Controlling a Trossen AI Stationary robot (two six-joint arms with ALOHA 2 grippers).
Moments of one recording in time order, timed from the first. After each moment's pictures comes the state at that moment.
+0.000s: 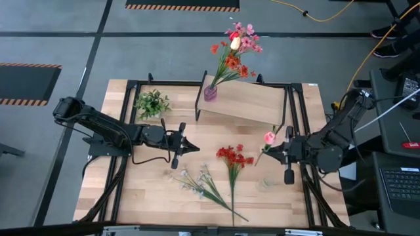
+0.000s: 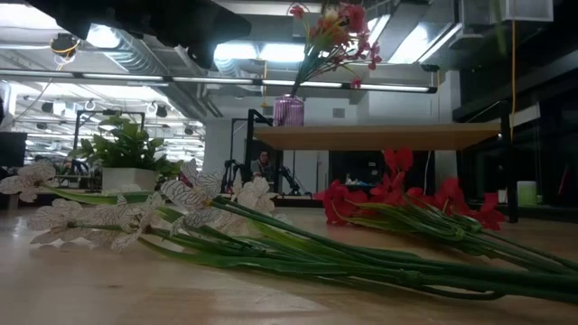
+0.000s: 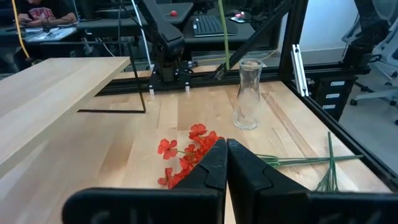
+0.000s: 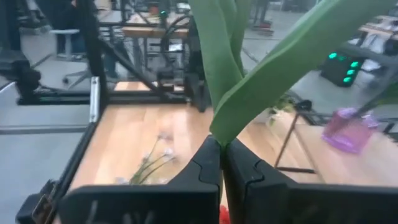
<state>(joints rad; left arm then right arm) -0.20 1.21 0.54 0.48 -0.11 -0.01 0.86 0.95 0.92 -0.31 0.97 0.26</state>
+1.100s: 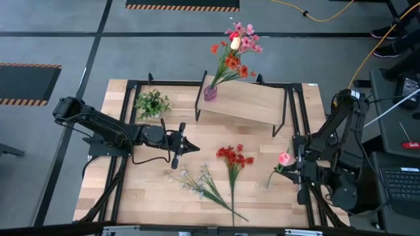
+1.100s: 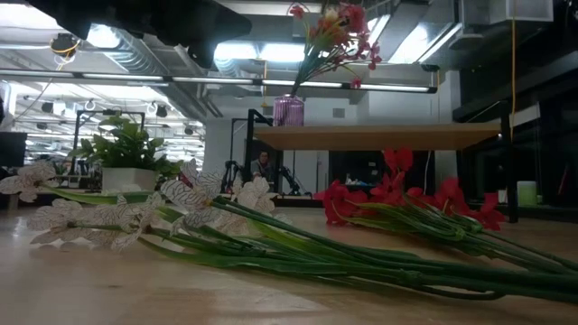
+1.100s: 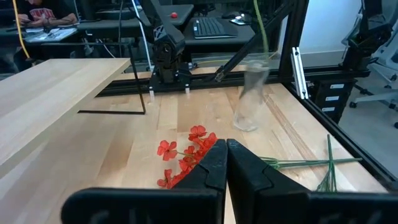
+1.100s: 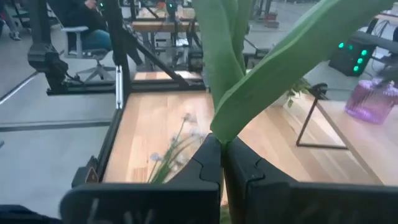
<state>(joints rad) -0.20 1.21 0.54 0.48 -0.11 -0.01 1.19 1.13 1.02 -0.63 1.23 0.73</state>
